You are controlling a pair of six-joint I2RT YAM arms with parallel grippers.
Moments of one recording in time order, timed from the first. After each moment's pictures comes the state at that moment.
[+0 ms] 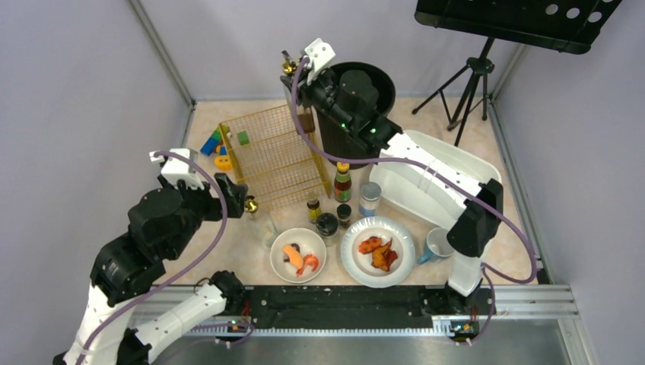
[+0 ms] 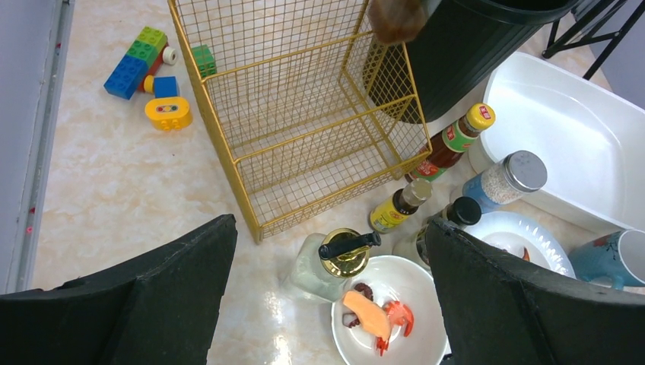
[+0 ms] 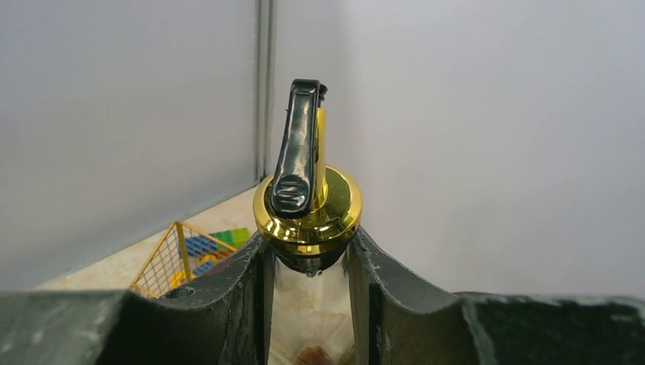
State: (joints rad) left arm -0.68 0.63 1.33 -1.02 -0.43 -0.36; right arm 0.86 1.80 1.85 0.16 0.05 -0.18
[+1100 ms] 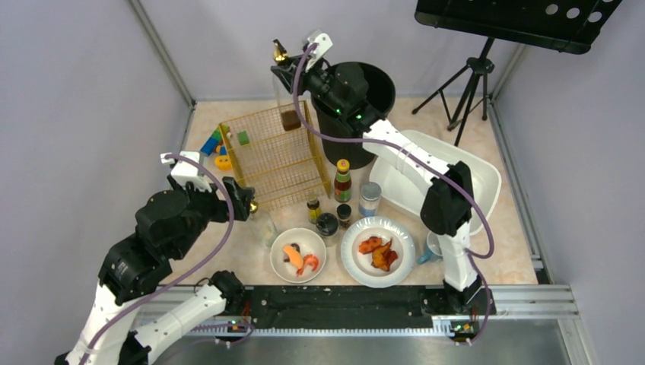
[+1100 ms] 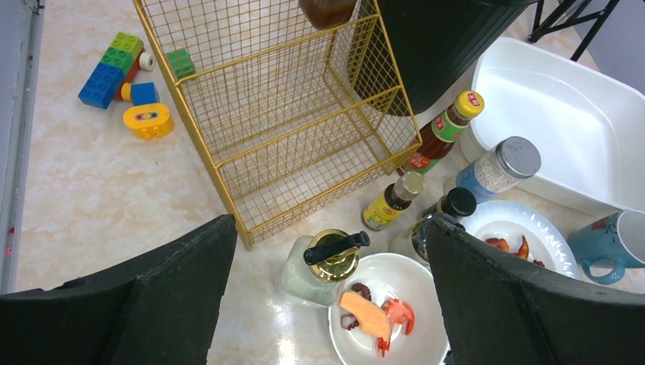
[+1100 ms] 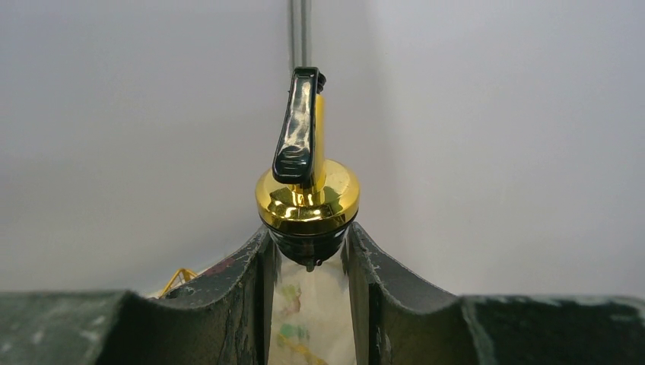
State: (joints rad) left arm -0.68 0.60 1.24 -0.95 -0.38 -0.33; right arm 0.73 2.07 2.04 0.36 -0.20 0.01
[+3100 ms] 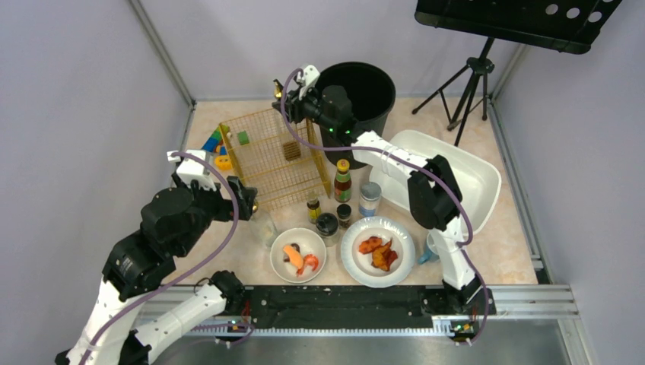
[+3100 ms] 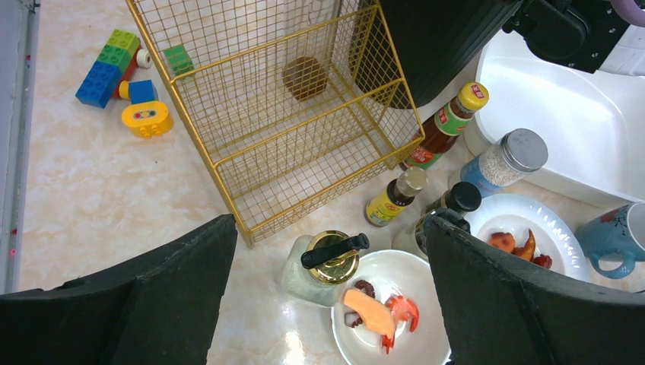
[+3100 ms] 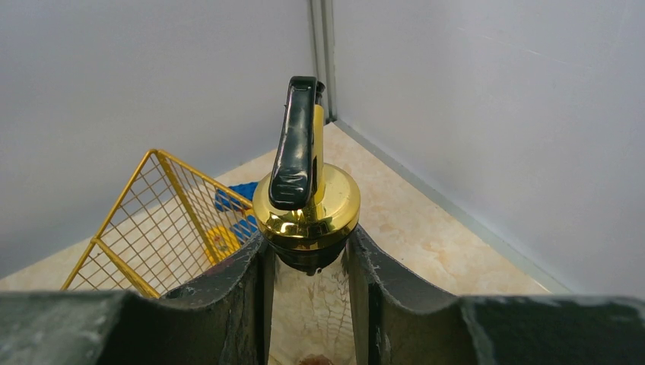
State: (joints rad) left arm -0.68 0.62 1.23 -0.94 -0.37 -0.31; right arm 0.72 2.18 1.89 0.40 -0.25 0.07
